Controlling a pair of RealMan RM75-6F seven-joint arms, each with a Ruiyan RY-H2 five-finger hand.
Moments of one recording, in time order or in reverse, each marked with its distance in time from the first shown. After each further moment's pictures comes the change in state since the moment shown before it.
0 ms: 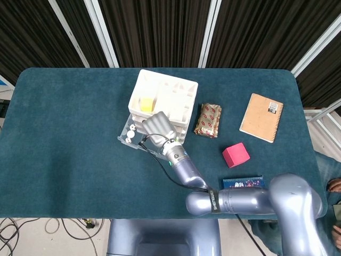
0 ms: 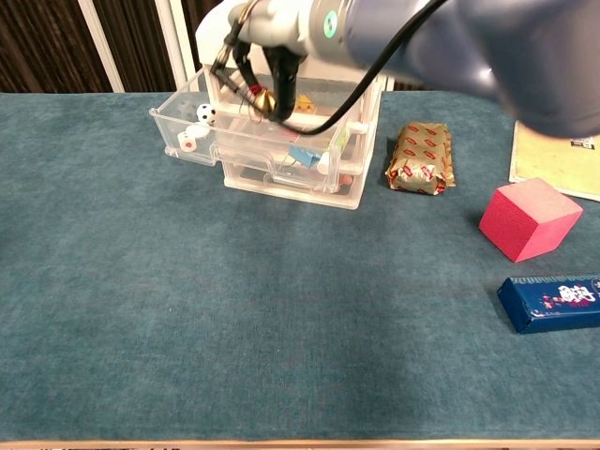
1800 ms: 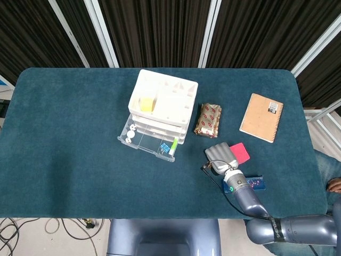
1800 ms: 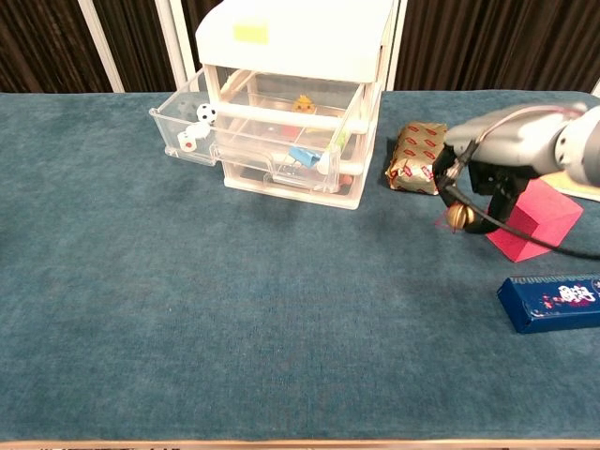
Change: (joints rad) left arm 0.005 -0.002 -0.005 -0.004 -0.006 0.014 0.009; right arm -0.415 0.231 -0.303 -0.285 -0.204 0.074 0.209
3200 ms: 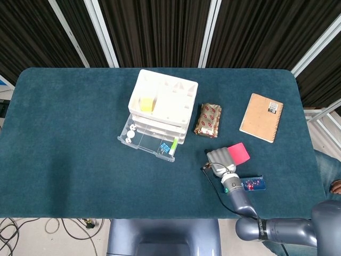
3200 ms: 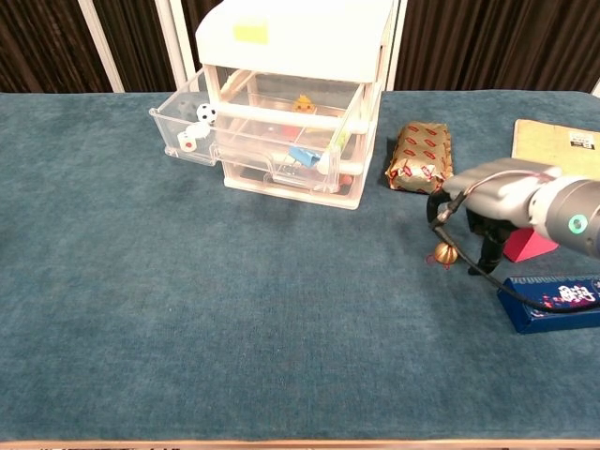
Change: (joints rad) left arm -0.002 0.001 0.003 0.003 0.003 -0.006 0.010; right arm -0.109 -0.193 0.045 0.219 0.001 0.006 -0.075
